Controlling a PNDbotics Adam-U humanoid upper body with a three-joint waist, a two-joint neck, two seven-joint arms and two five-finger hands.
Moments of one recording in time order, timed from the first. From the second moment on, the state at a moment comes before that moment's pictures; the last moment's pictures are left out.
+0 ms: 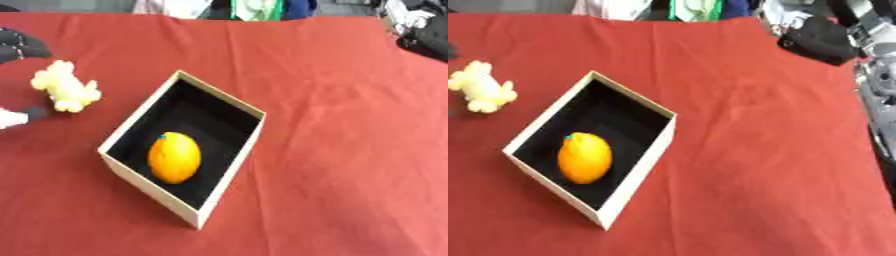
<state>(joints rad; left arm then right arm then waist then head) -0.80 0.75 -0.22 -1.31 -0.99 -0.63 -0.20 -0.52 -0.61 -0.04 -1.98 0.31 -0.05 0.17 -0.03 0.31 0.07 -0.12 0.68</state>
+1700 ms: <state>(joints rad) -0.90 0.66 -0.20 -1.05 -1.26 -0.64 -0.11 -0.55 -0.55 -0.05 -1.98 0.29 -0.02 0.17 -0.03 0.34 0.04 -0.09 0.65</state>
